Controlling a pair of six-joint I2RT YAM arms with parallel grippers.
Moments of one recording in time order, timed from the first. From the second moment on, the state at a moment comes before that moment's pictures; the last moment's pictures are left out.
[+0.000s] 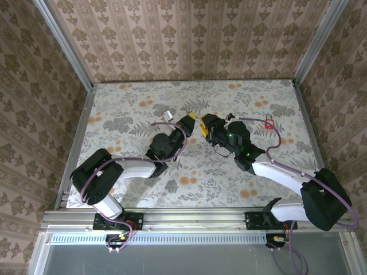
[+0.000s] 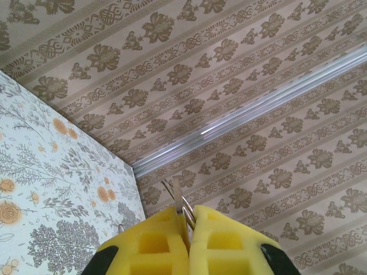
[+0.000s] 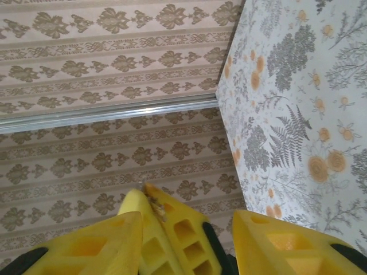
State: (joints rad) left arm -0.88 1.62 0.66 1.17 -0.21 -1.09; right arm 0.60 1.30 0.68 0.48 -0.04 1.61
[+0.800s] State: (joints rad) left arm -0.91 1.63 0.66 1.18 -0.25 -1.11; right arm 0.60 1.38 0.71 0.59 -0.04 1.67
